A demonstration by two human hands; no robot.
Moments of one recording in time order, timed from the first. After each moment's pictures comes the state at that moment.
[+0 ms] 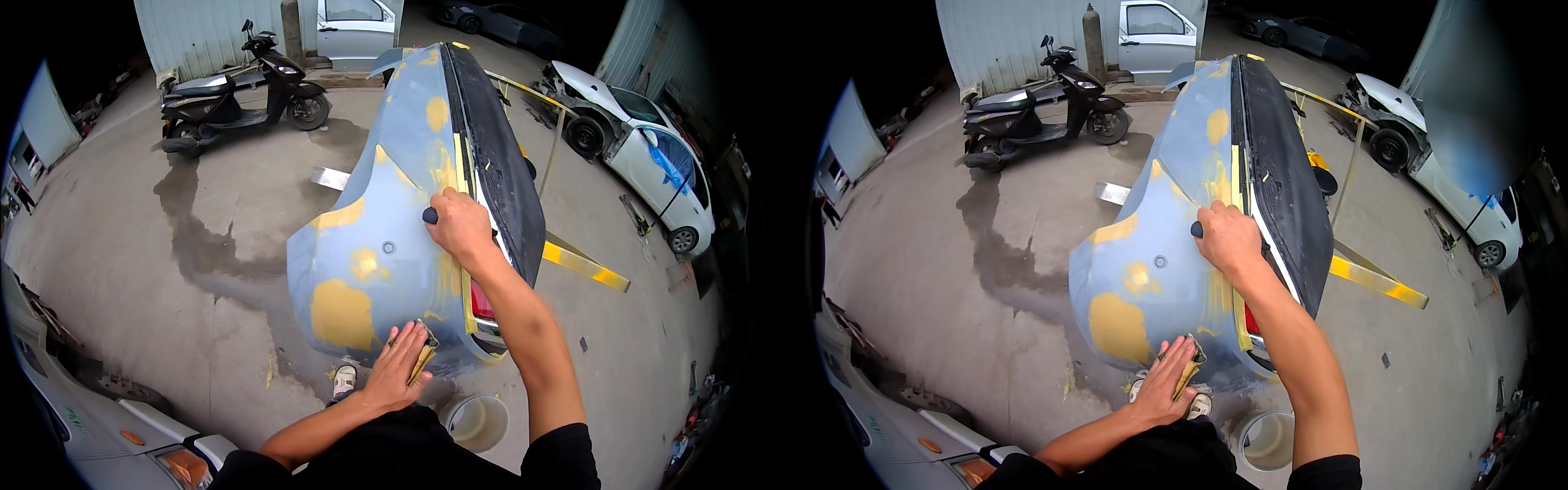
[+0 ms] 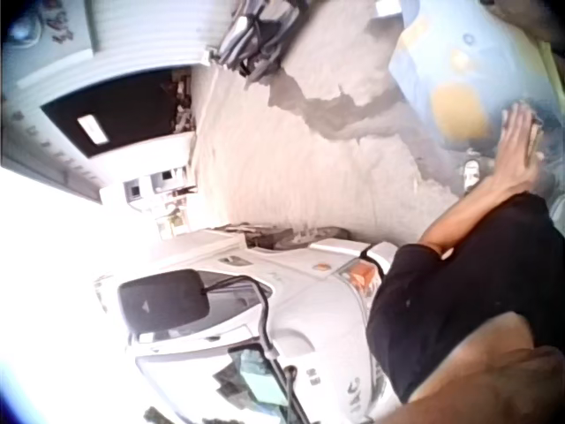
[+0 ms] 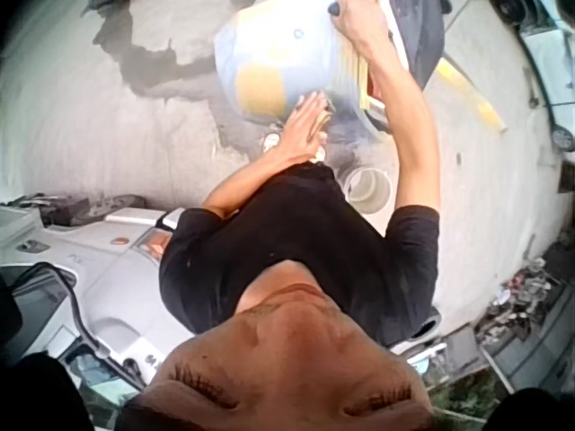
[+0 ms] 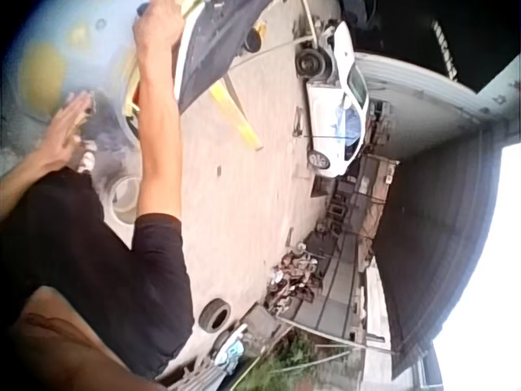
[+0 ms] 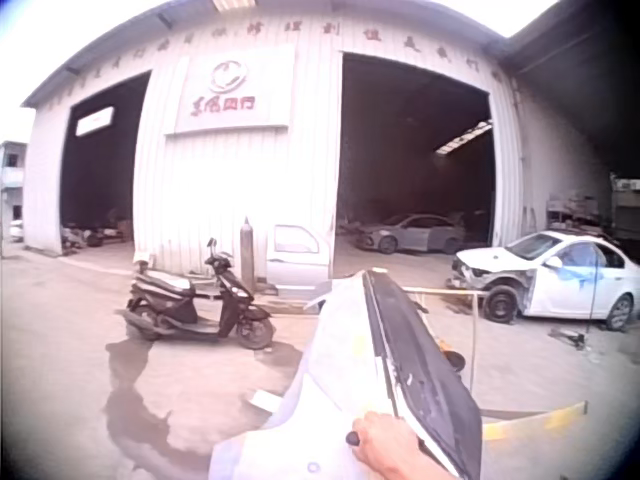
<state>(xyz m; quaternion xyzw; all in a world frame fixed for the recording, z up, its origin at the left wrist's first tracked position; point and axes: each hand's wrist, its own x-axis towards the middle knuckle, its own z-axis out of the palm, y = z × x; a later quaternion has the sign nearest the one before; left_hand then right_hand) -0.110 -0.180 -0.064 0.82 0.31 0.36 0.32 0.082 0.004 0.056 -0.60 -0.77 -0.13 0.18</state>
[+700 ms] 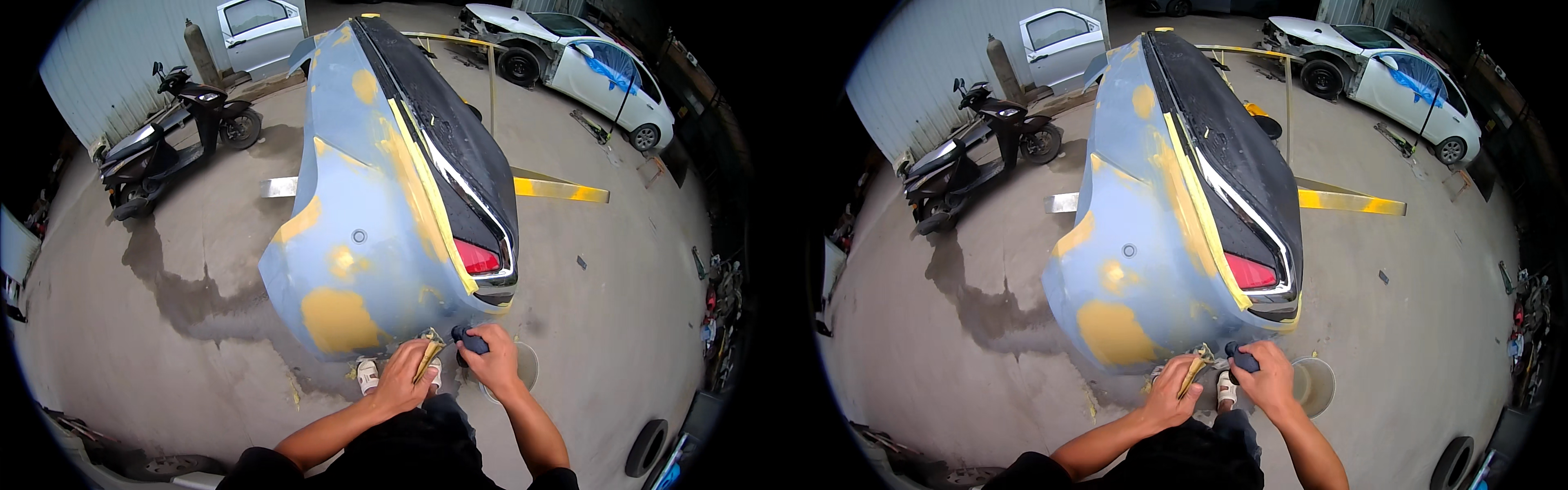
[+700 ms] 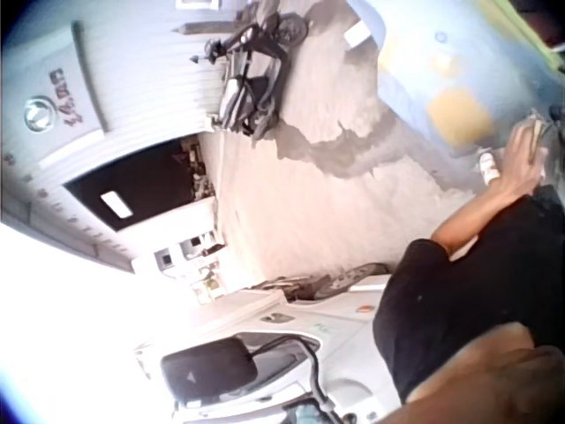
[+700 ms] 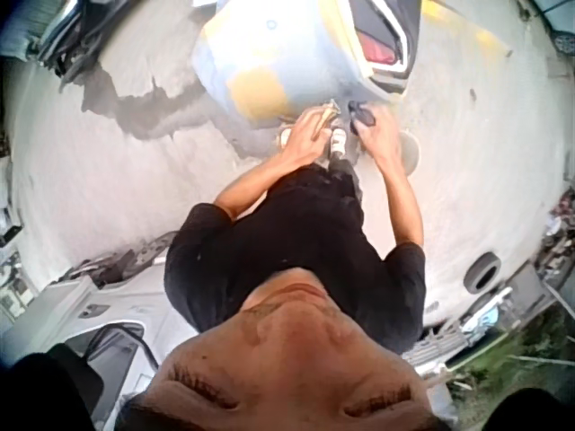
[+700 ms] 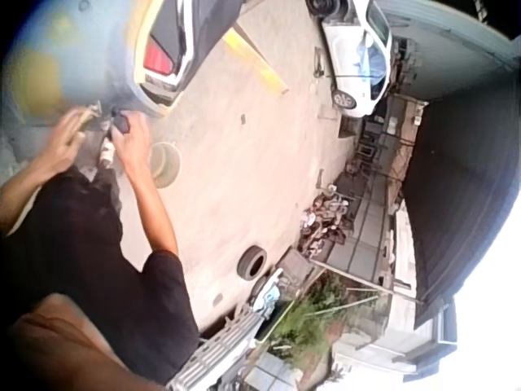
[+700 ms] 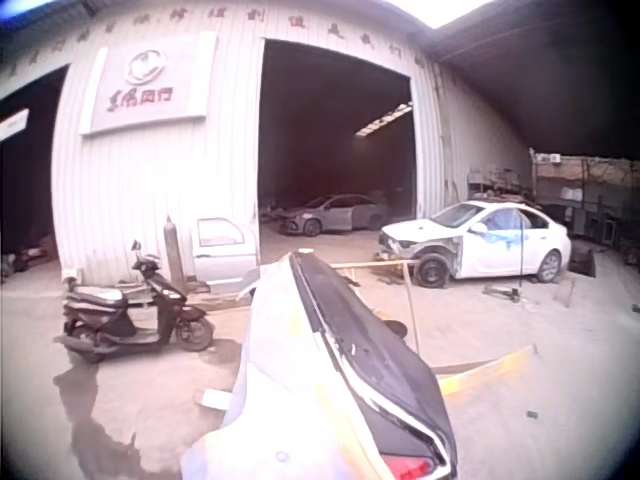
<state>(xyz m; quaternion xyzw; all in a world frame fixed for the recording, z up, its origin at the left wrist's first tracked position) -0.139 -0.188 -0.069 0.79 0.22 0.32 0.47 0.055 -0.274 -0.048 -0.76 -0.55 0.03 0.35</state>
